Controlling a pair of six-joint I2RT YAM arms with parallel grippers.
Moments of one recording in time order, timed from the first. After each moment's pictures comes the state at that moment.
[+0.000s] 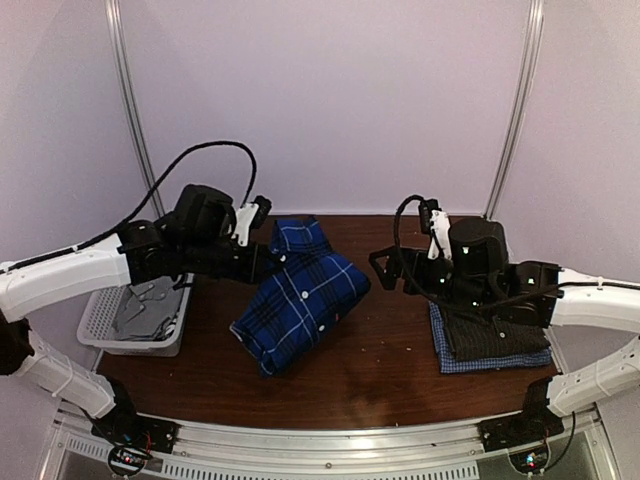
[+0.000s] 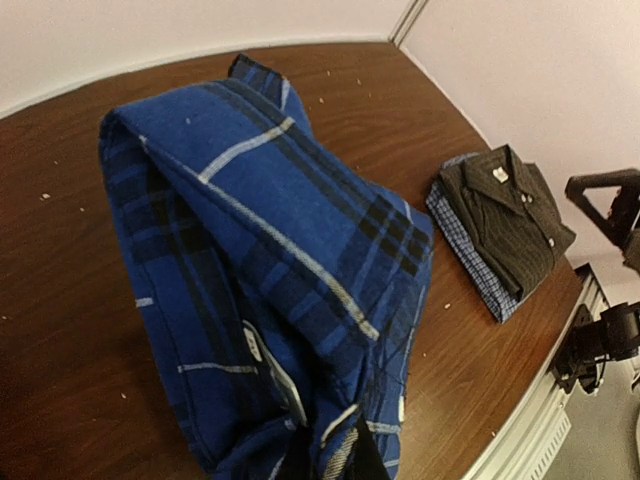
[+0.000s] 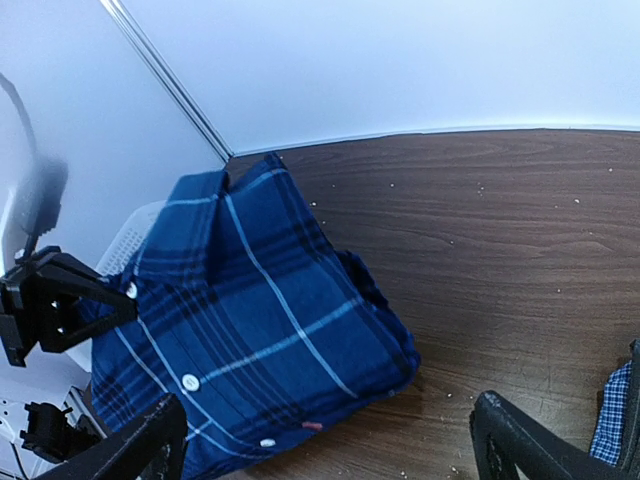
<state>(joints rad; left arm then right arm) -0.82 1.29 1.11 -0.40 0.06 -0.41 1.00 1.12 0.88 -0.13 0.37 0.63</state>
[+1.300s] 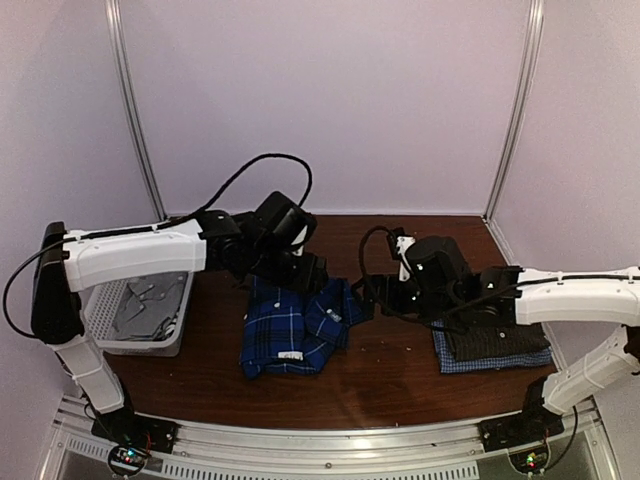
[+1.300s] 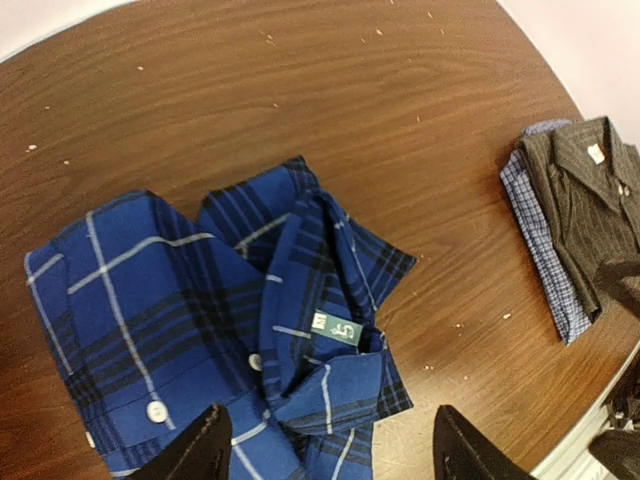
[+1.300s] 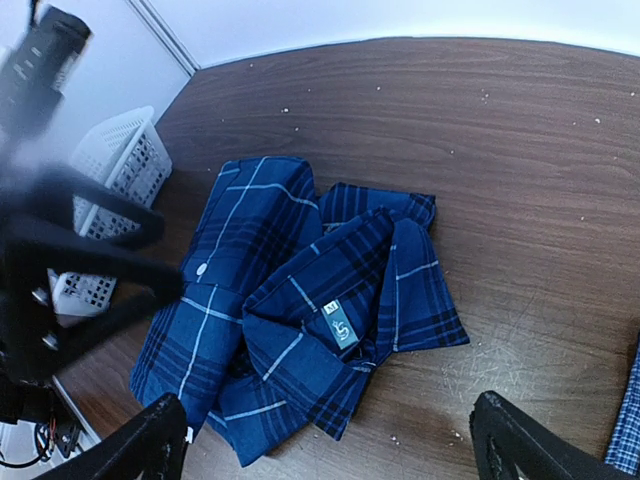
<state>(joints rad) -0.99 1.74 1.44 -0.57 -0.16 -0.56 1.01 1.30 0.89 -0.17 0.30 0.66</state>
